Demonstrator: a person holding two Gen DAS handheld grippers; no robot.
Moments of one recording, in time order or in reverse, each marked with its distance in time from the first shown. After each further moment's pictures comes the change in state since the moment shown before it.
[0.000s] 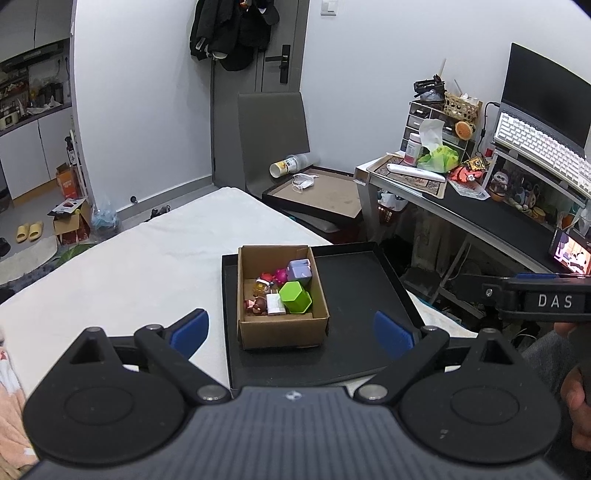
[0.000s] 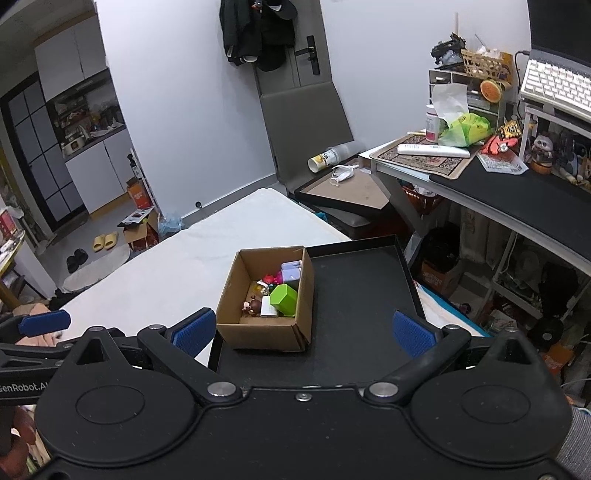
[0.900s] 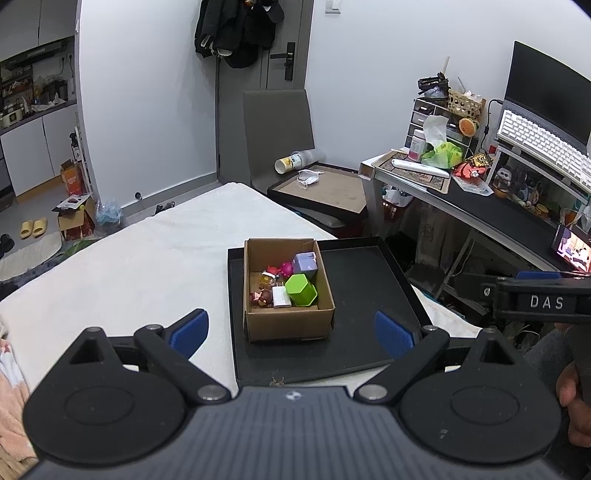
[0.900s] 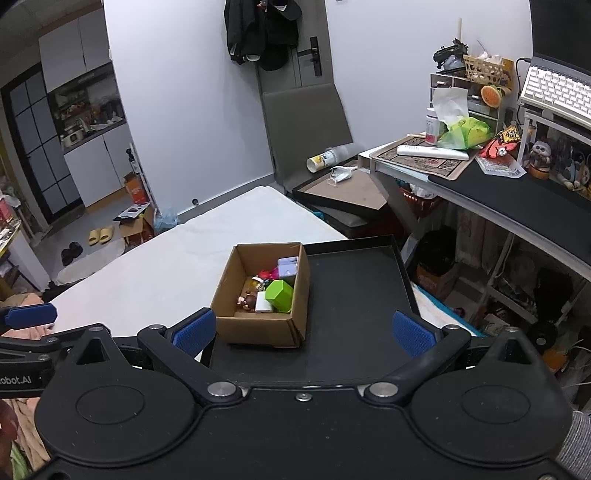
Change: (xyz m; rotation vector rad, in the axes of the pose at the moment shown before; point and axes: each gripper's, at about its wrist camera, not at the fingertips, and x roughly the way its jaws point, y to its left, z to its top) left arm -0.003 0.006 -0.008 -0.006 0.013 0.006; right arm 0.003 0.001 -0.010 -0.020 -0.014 -0.040
